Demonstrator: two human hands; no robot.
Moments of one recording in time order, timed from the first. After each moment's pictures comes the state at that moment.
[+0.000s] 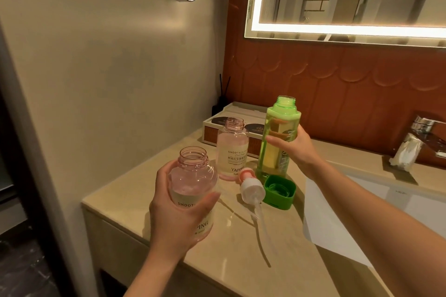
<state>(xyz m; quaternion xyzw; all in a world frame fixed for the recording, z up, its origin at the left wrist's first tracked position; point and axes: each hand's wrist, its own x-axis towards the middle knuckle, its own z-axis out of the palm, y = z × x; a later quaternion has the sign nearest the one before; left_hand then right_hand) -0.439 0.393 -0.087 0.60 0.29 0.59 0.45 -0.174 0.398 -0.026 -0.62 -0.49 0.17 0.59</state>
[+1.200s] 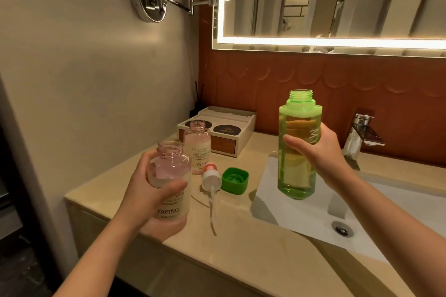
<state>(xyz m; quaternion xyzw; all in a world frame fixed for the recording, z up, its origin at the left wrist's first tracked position) -0.441 0.358 -0.043 0.66 0.28 0.47 0.51 -0.165 0.236 0.017 -0.60 -0.51 0.07 0.62</state>
